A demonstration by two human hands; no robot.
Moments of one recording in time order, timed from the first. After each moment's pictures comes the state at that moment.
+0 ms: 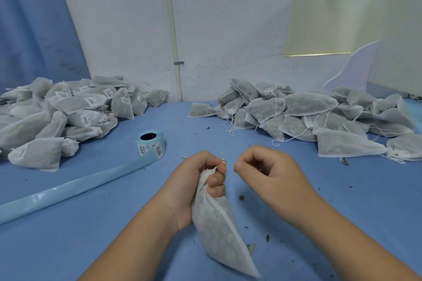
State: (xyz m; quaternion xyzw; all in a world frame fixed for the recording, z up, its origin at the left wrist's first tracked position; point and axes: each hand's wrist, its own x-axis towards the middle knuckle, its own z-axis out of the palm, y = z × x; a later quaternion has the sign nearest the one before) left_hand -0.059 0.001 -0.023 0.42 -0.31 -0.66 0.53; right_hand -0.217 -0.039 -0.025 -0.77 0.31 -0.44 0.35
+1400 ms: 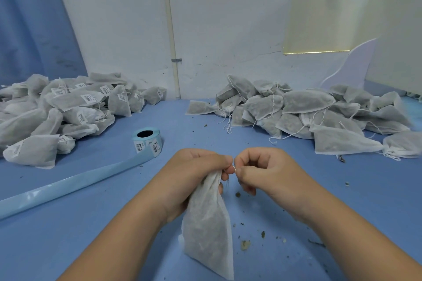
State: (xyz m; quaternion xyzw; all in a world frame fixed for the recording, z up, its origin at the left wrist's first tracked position) left_hand -0.065 0.015 -0.005 0.51 -0.47 -0.50 0.51; right_hand -0.226 -0.045 -0.019 -0.75 0.28 -0.33 0.50
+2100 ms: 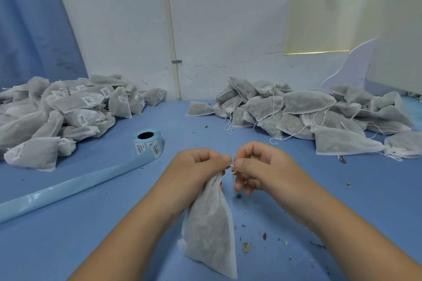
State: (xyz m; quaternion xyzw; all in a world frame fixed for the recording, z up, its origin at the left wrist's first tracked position) left_hand -0.064 0.013 -0.012 0.55 -0.50 -0.42 0.52; right_hand -0.222 -0.047 -0.020 -0.68 0.27 -0.36 0.58
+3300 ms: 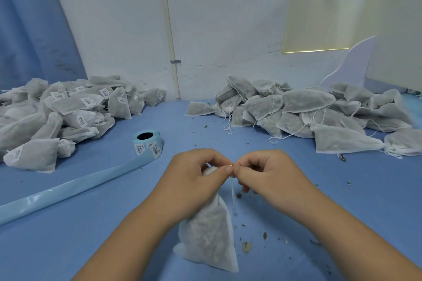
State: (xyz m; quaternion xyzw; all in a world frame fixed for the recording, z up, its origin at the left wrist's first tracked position) left_hand -0.063 0.012 -0.019 0.59 -0.64 -0.18 0.46; right_hand -0.222 -0.045 -0.024 -0.75 0.36 -0.36 0.42
